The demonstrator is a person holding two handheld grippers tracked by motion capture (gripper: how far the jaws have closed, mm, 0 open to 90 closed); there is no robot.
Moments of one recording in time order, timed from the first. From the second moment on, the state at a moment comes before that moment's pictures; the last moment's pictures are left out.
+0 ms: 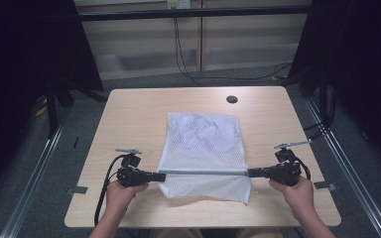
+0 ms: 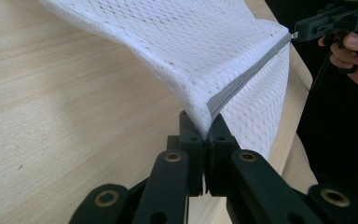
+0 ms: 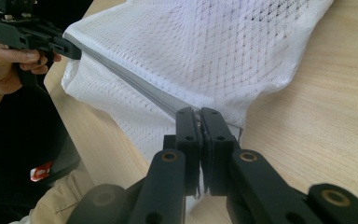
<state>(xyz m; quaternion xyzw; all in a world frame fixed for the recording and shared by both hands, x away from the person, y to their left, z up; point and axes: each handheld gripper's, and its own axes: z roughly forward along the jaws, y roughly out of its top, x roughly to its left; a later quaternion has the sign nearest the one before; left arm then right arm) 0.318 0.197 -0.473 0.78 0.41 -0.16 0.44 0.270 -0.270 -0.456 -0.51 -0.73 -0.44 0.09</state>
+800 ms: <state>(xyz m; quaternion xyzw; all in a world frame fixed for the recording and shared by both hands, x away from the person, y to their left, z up) 0.314 0.201 -0.465 0.83 0.38 -0.01 0.40 0.269 -0.269 -0.450 -0.51 -0.75 -0.42 -0.02</state>
